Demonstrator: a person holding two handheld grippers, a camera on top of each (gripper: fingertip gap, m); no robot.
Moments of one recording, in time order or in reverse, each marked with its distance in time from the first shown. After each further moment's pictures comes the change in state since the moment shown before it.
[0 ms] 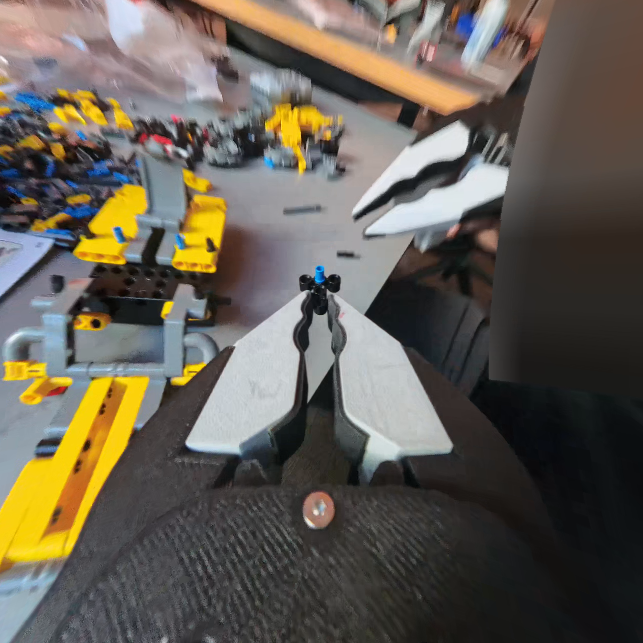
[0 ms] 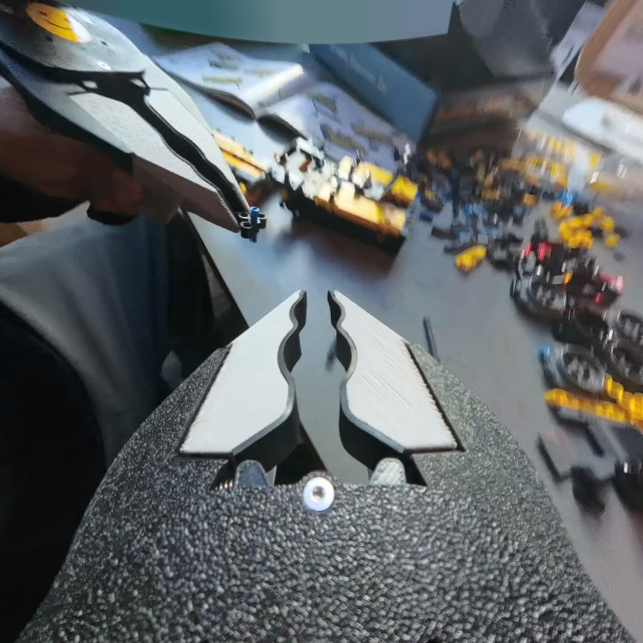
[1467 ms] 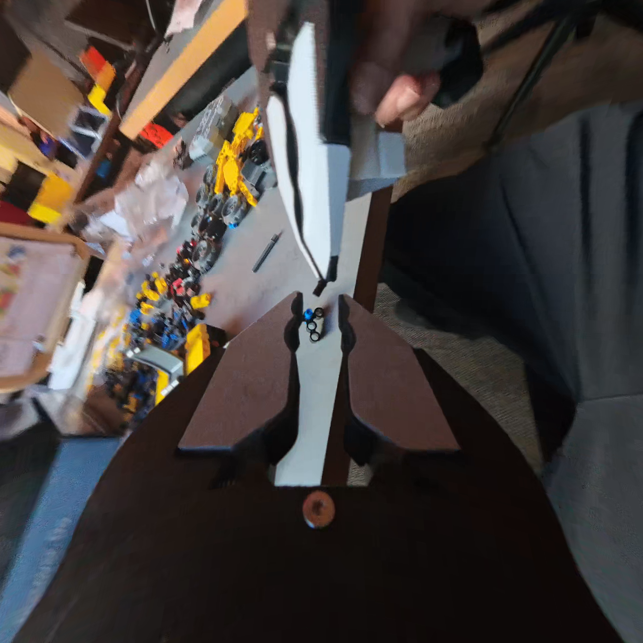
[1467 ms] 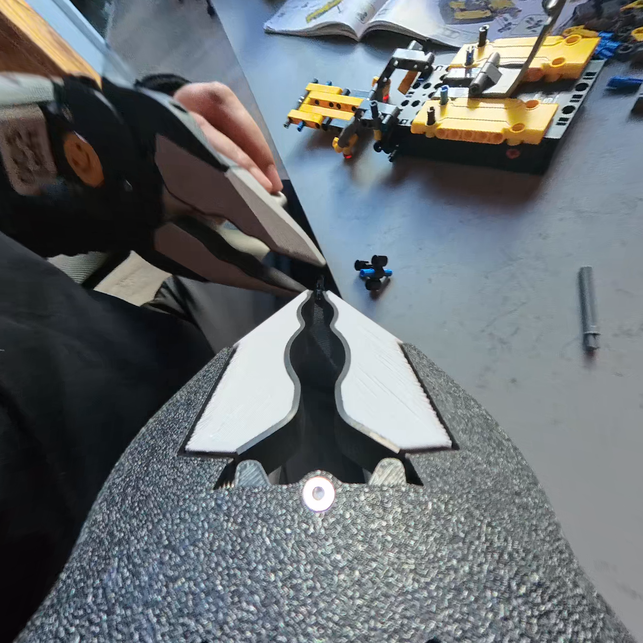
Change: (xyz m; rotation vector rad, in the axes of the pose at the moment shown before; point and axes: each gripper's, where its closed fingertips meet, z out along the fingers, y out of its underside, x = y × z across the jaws) left arm 0.054 0.002 0.040 -0.174 -0.132 0.883; right arm -0.044 0.007 -0.012 -0.177 -0.449 0.331
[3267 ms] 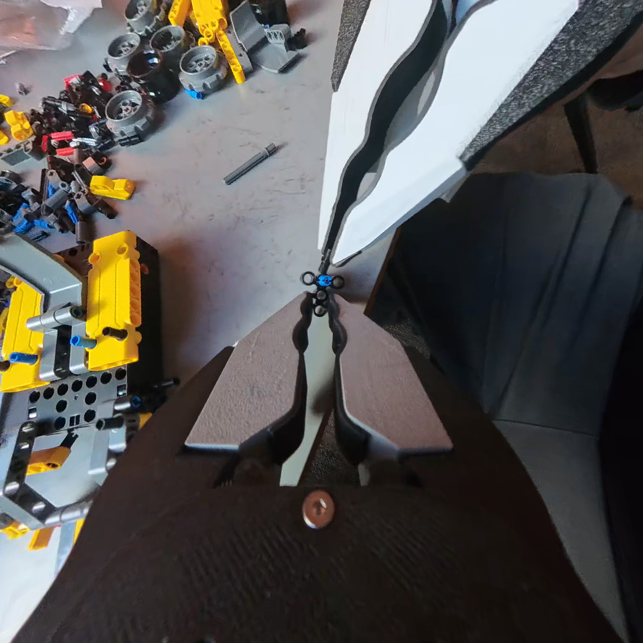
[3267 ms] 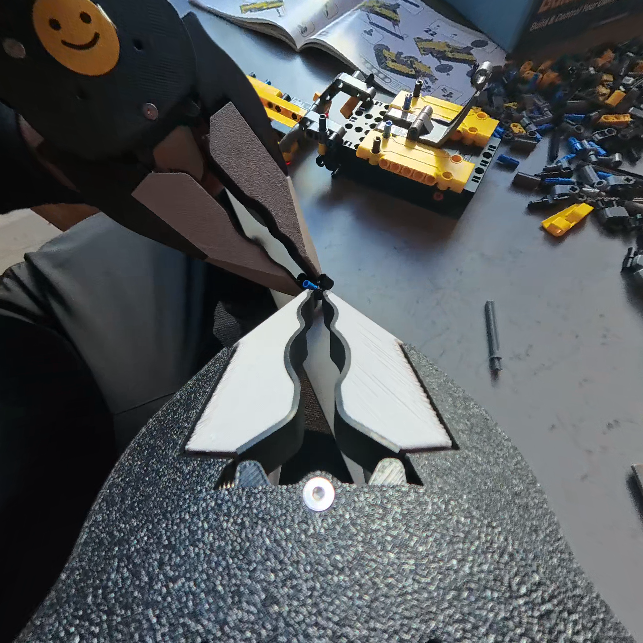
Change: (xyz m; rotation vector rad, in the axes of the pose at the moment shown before) left arm -0.003 0.039 0.028 -0.176 0.182 -0.474; right arm 0.035 -0.005 0.012 0.027 0.272 -0.233
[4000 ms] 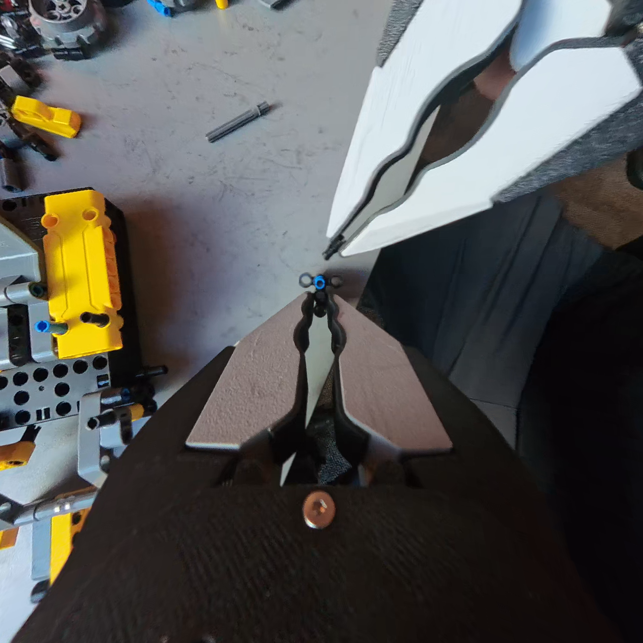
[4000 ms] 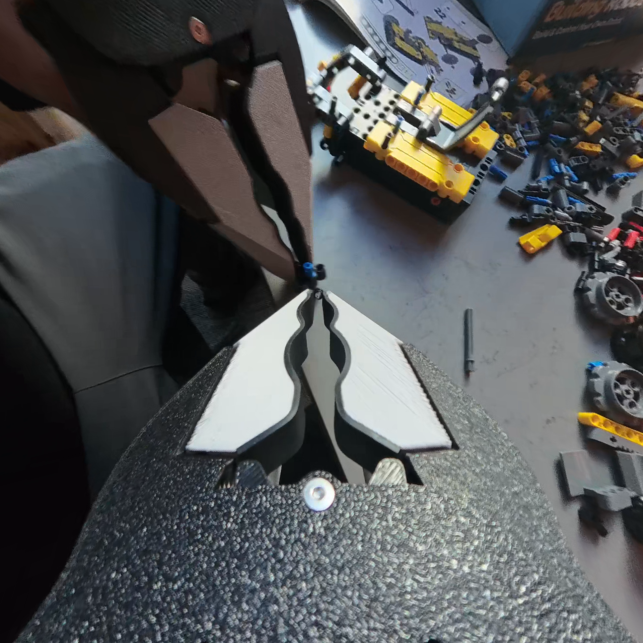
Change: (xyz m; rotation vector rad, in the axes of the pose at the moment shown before) left arm 0.003 0.005 -0.004 -0.134 0.142 -0.162; right arm -0.003 0.000 -0.003 -0.102 0.074 -0.147
